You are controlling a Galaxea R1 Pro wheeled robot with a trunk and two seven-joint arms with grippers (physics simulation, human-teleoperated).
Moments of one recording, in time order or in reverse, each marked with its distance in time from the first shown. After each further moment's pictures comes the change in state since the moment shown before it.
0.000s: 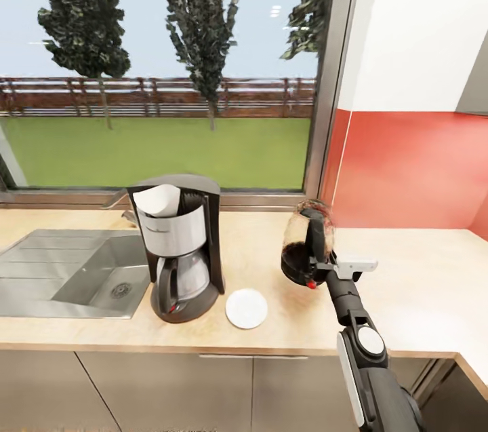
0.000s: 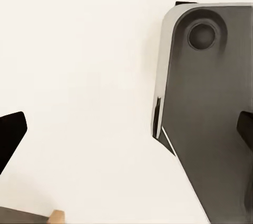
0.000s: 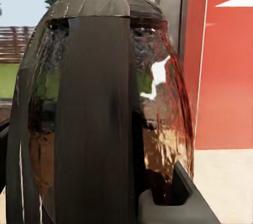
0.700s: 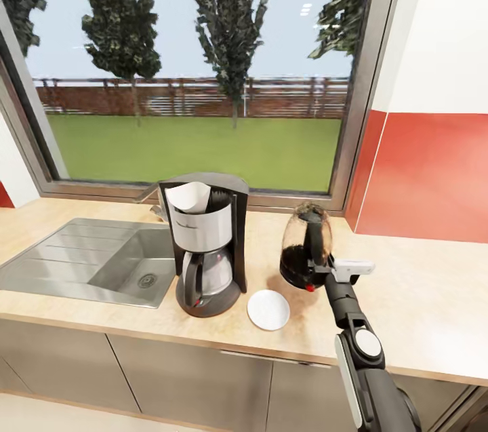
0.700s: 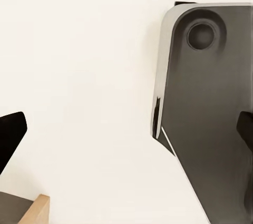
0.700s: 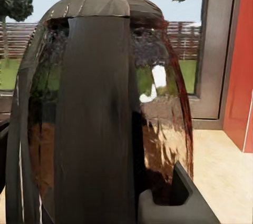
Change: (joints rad) left arm 0.000 -0.001 -0.002 0.000 0.000 0.000 0.000; right arm 0.000 0.000 -0.002 0.038 0.006 -0.025 0.002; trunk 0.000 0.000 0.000
